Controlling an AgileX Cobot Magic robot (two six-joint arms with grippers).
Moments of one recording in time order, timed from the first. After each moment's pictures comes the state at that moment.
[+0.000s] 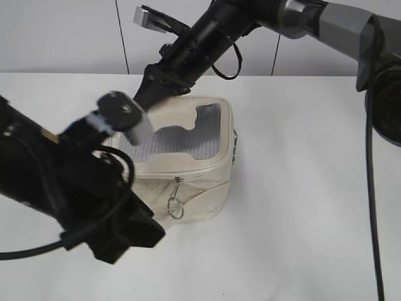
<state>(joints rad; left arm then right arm) -0.76 1.48 -0.78 -0.70 0.62 0.80 0.51 2.50 -2.29 0.82 1.22 -0.72</state>
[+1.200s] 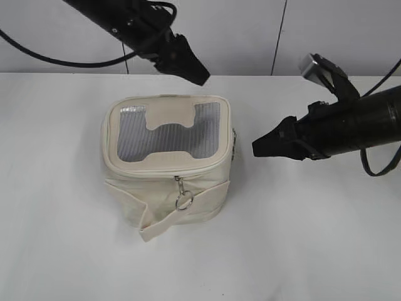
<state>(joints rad) -0.38 2.04 -1.74 -0.85 1.05 1.05 0.20 1.72 -0.83 1.34 0.59 -1.27</state>
